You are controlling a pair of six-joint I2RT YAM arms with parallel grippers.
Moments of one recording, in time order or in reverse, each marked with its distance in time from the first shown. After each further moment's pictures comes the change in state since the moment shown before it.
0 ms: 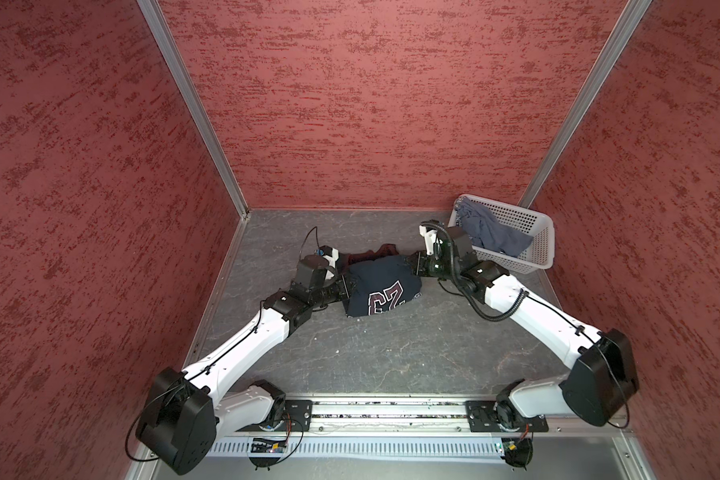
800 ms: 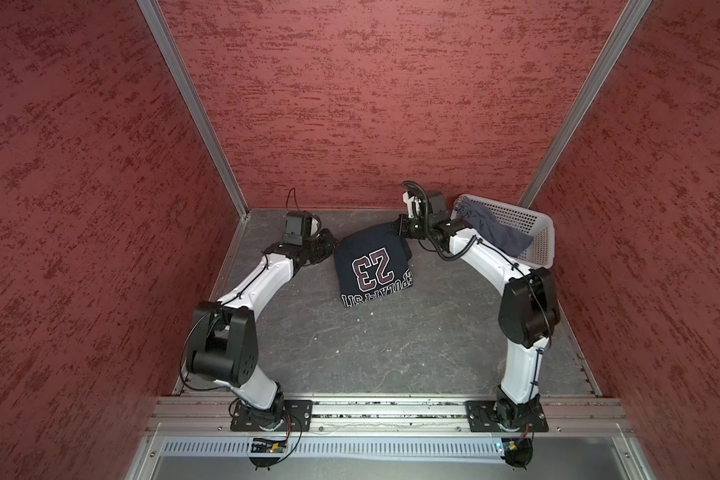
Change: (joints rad) left arm 0.299 0.485 0.444 -0.053 0.135 -0.068; right arm -0.124 0.572 0.557 -0.024 -0.106 -0.059
